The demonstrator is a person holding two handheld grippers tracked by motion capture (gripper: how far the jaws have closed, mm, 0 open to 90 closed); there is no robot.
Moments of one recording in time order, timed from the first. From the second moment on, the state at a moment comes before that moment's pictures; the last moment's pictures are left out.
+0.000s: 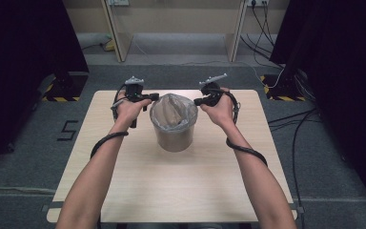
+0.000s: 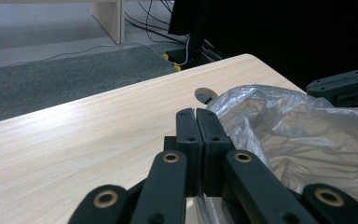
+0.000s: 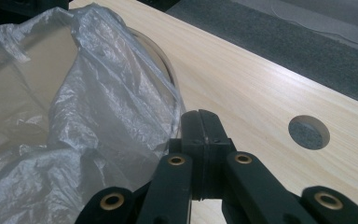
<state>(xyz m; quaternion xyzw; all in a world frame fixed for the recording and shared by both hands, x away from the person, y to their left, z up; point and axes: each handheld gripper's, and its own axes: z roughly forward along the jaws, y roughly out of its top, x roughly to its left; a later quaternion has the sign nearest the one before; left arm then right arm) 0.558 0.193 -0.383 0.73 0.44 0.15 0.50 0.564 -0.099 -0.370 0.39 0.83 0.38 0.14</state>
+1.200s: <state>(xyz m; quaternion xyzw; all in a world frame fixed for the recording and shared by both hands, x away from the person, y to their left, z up) 0.560 0.187 -0.375 0.75 0.42 0.15 0.49 0.576 -0.084 -0.359 0.38 0.83 0.40 0.13</state>
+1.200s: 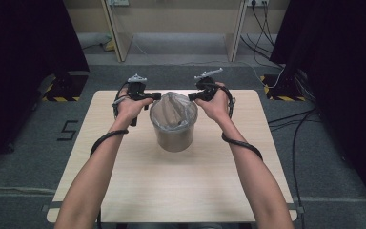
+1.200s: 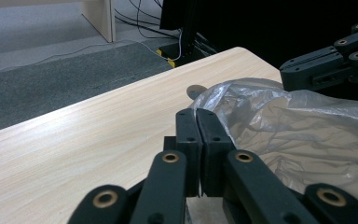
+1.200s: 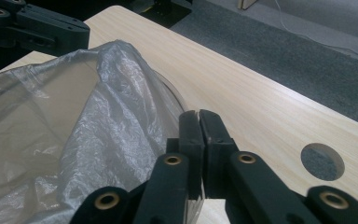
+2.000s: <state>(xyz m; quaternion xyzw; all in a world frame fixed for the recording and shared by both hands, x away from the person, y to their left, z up) 0.558 0.184 -0.369 0.75 0.41 0.14 0.50 0.579 -0.084 -0.351 0.38 0.81 0.42 0.15</state>
